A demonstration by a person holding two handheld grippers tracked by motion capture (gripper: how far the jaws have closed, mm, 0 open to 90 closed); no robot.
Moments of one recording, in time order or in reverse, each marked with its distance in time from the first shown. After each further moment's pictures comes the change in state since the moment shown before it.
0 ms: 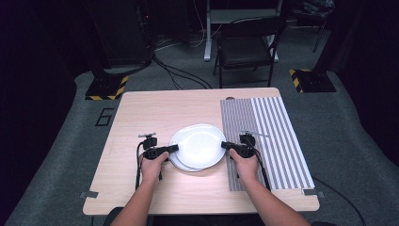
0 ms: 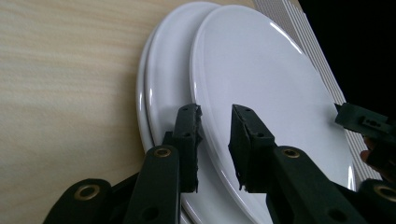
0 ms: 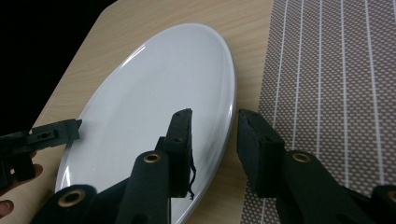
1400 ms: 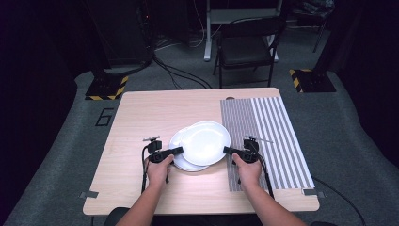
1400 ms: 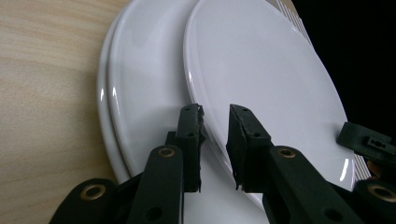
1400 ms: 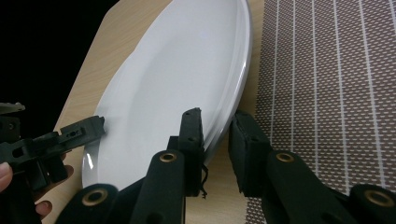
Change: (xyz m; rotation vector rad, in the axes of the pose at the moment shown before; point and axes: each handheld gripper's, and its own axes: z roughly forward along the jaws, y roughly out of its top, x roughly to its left) left arm -0.014 -0.015 0.008 -0.034 0.001 -0.020; right arm 0.000 -0.014 -0.017 0.020 0.020 0.104
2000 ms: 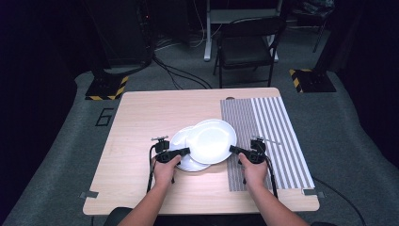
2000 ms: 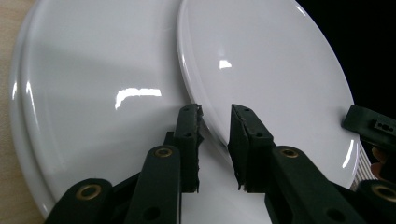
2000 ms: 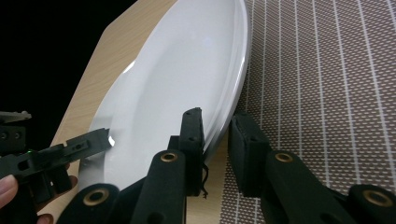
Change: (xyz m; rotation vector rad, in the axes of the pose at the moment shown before) left arm -0.018 -0.005 0.017 0.040 -0.002 0.047; right arm -0.014 0.003 -0.015 -0.050 -0.004 0.019
